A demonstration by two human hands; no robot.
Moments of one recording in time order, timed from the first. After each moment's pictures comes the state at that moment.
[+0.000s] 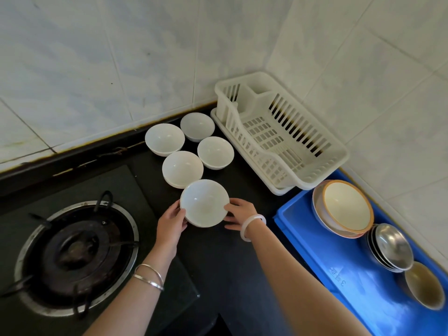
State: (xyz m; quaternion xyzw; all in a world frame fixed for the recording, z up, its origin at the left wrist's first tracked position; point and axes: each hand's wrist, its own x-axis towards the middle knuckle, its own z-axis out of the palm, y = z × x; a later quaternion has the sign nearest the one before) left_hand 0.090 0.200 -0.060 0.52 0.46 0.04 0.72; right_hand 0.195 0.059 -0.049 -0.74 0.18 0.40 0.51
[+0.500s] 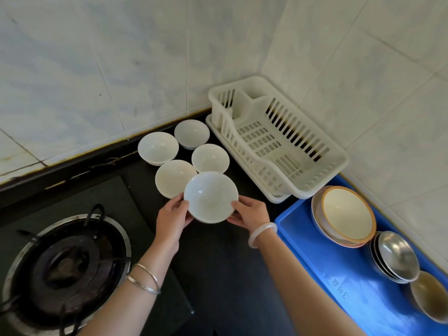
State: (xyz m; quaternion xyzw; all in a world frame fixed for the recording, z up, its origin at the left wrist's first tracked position) left_hand 0.126 0.197 -0.025 0.52 0.43 0.06 0.73; right_hand 0.208 0.041 -0.024 -0.70 0.14 0.30 0.63
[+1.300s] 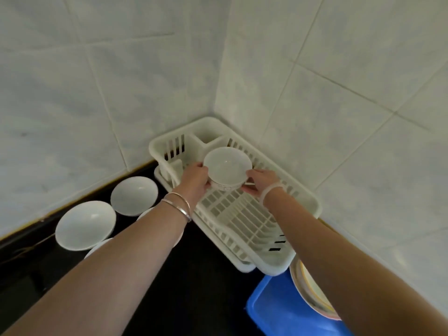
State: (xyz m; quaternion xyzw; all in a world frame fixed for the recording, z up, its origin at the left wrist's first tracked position) left_hand 0.441 0.153 0.009 0.57 0.32 -0.04 0.76; right_hand 0.470 0.002 0.021 -0.69 0.22 0.20 0.66
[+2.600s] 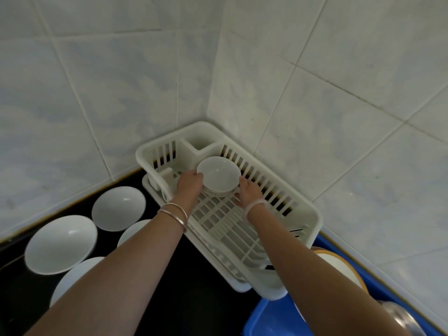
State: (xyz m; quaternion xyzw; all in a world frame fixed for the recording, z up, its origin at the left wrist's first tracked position) left_hand 0.480 0.158 -0.041 0.68 0.30 0.00 0.67; right_hand 0.486 0.018 -0.024 -0.81 0.17 0.13 0.54
